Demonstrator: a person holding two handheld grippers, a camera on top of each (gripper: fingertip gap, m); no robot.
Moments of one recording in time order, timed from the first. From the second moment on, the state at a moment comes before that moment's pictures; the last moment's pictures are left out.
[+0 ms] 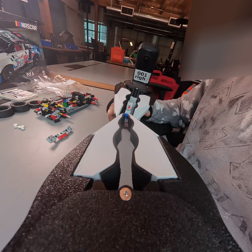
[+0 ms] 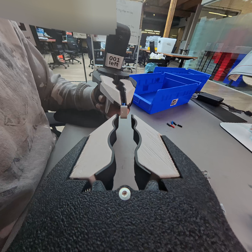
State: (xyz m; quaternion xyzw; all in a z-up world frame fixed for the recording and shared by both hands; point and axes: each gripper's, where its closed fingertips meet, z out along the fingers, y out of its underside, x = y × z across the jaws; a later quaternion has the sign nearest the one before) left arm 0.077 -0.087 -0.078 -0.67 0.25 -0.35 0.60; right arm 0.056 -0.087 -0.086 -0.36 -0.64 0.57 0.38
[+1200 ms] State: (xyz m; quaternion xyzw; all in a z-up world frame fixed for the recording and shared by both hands) left arm -0.141 0.012 -0.212 -0.89 0.08 0.26 0.36; right arm 0.057 -0.052 -0.147 -0.44 -0.67 0.45 0.39
